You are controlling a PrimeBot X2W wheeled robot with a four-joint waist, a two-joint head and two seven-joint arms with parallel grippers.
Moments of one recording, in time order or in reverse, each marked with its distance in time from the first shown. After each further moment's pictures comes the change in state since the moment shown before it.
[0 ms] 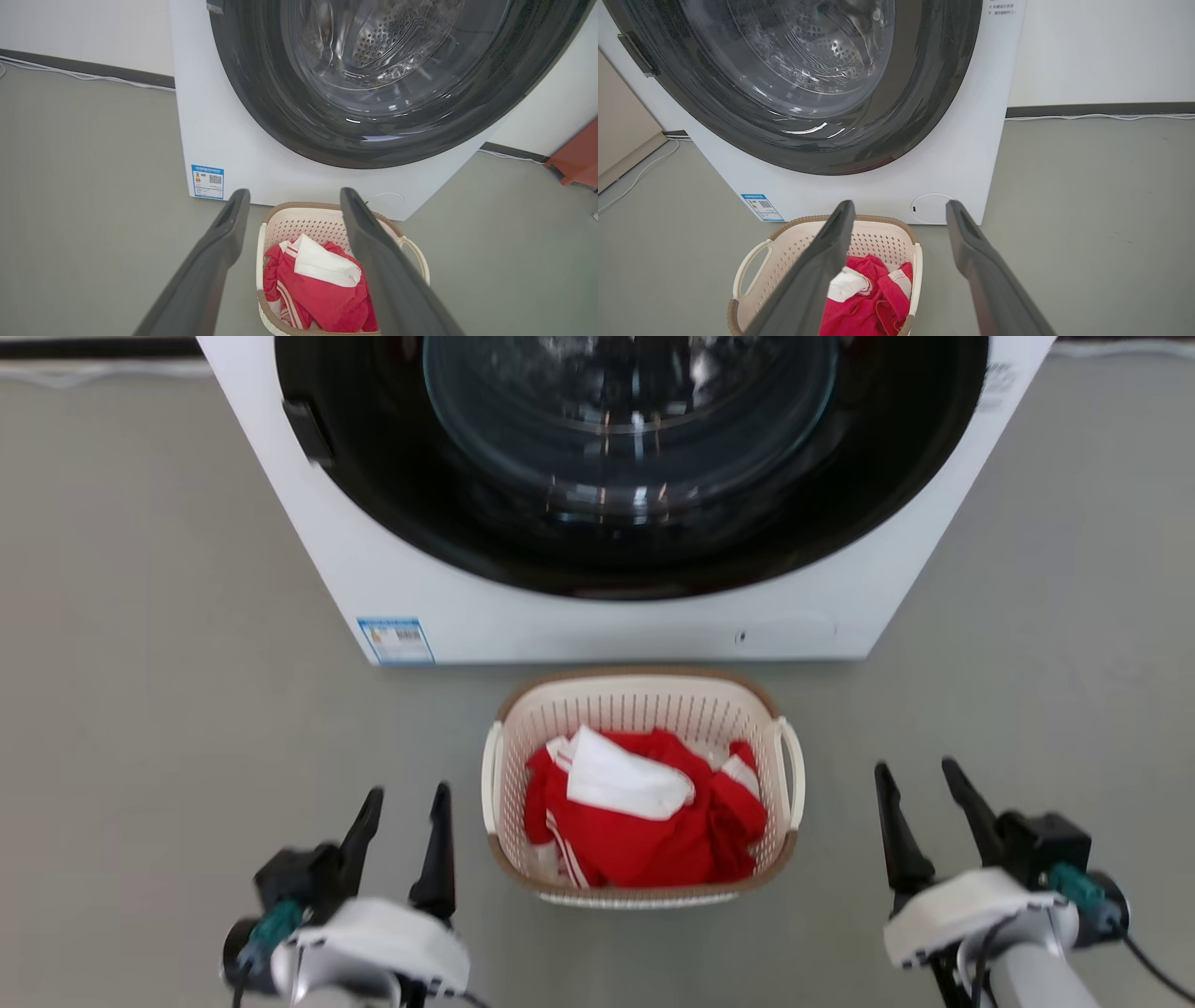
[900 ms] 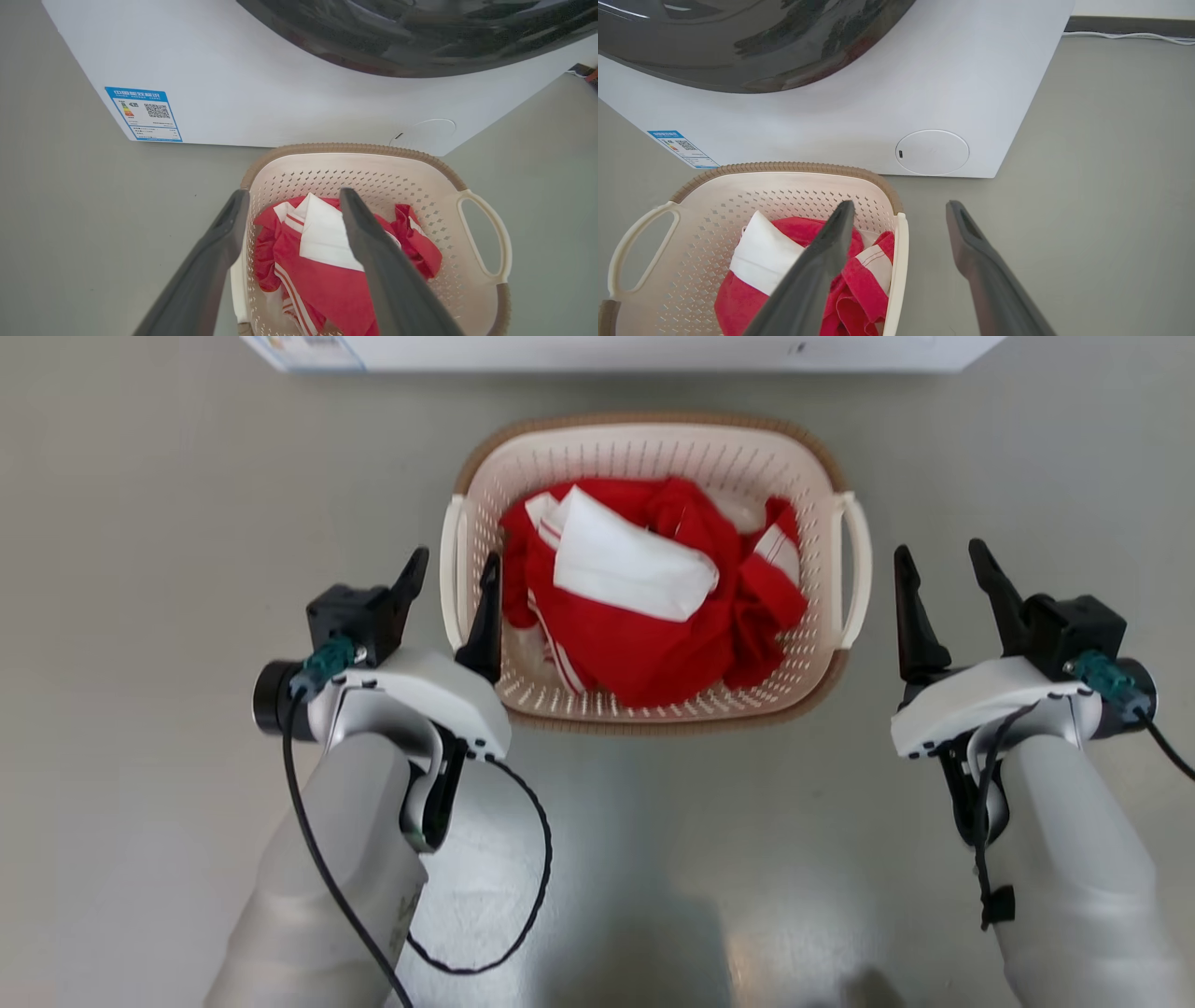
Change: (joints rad) left arm -0.546 -0.007 -0.167 0.343 -0.058 0.033 -0.004; right arm -0.400 -0.010 -0.046 0.163 -0.063 0.000 0.000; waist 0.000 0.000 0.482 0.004
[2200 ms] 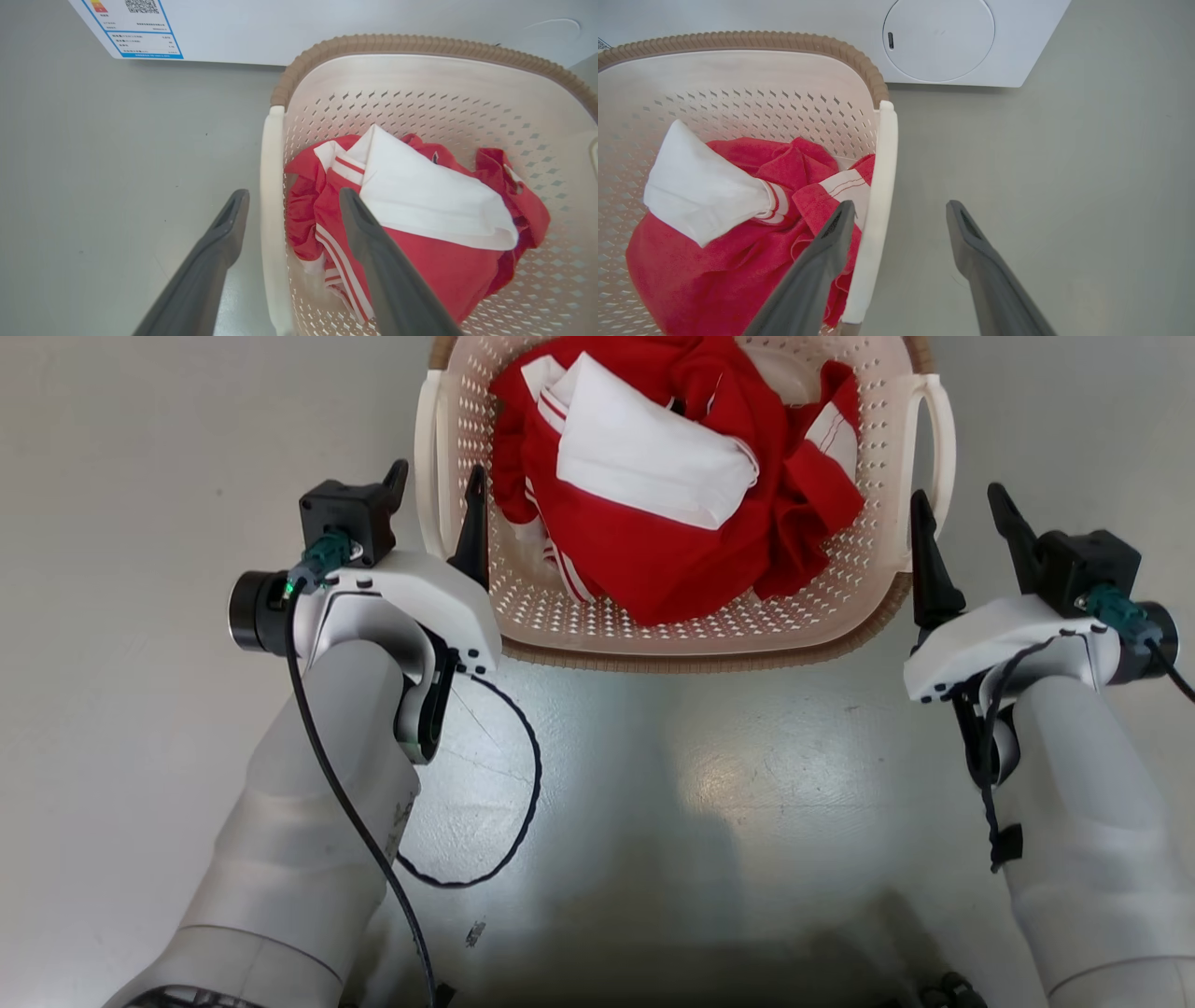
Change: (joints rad) left arm -0.218 -0.003 -0.034 0.198 -0.004 0.039 0.000; right arm -0.138 -0.004 -0.049 0.125 -0.070 0.000 0.000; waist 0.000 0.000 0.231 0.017
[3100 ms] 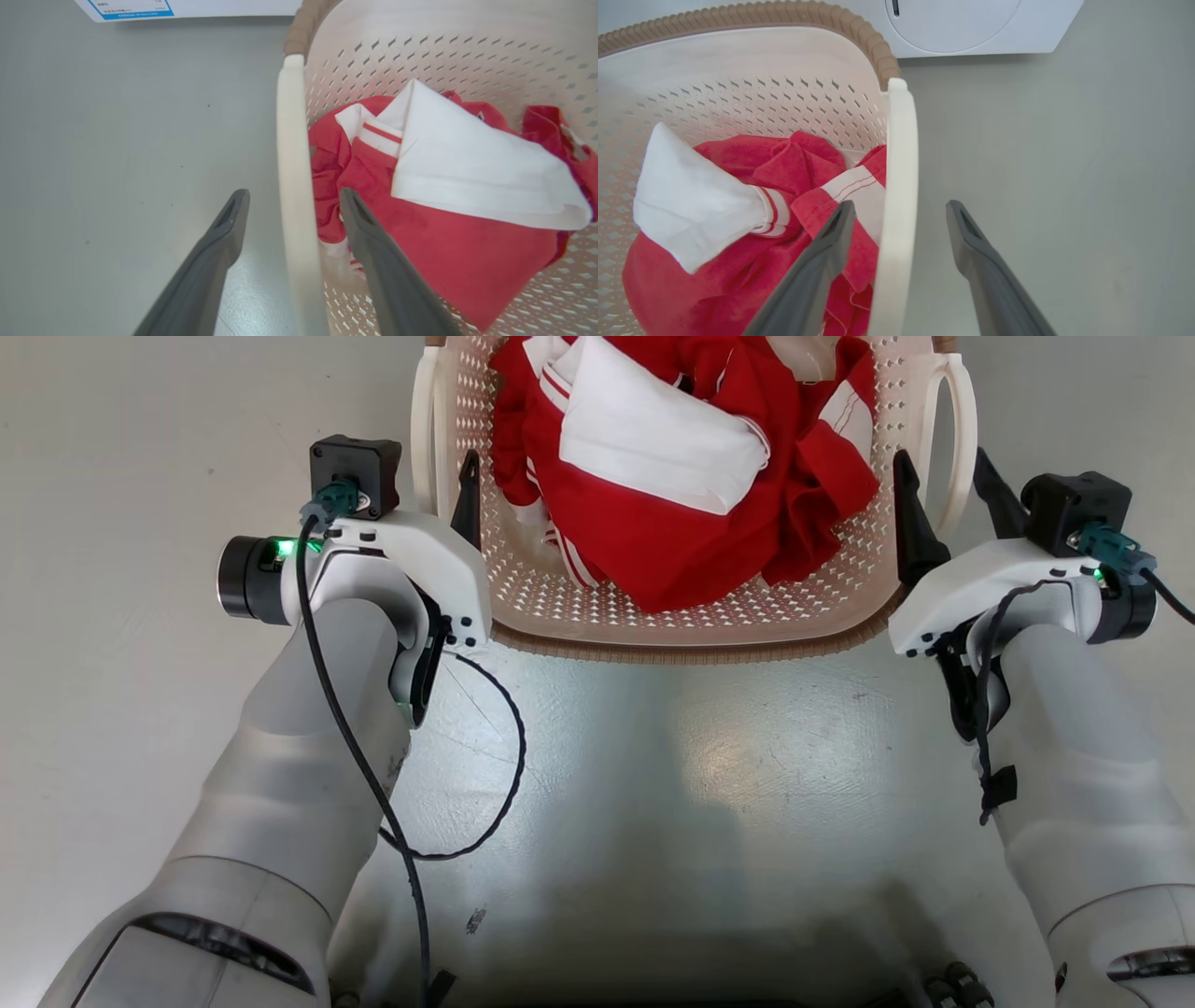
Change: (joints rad) left arm -0.172 -0.003 -0.144 0.253 -0.097 -0.006 0.000; right arm -0.163 -0.006 0.061 0.201 0.106 0.000 0.000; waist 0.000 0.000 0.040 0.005
